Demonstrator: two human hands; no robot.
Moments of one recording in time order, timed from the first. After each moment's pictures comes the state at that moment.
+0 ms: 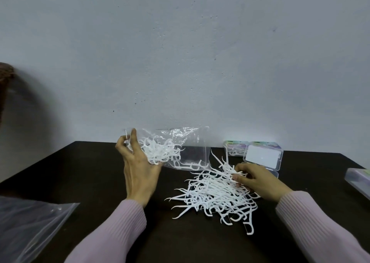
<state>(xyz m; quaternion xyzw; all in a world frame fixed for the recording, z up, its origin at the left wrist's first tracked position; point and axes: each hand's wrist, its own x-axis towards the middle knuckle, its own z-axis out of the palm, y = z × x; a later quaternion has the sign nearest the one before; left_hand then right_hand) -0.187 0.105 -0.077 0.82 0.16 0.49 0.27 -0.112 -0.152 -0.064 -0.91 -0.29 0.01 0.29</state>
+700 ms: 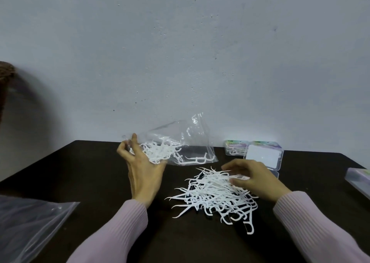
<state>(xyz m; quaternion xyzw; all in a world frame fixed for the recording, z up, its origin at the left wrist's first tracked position) -0.182 0.098 -0.081 0.80 0.18 0.46 0.35 -0.120 -0.146 -0.060 -0.87 -0.32 -0.01 0.37</state>
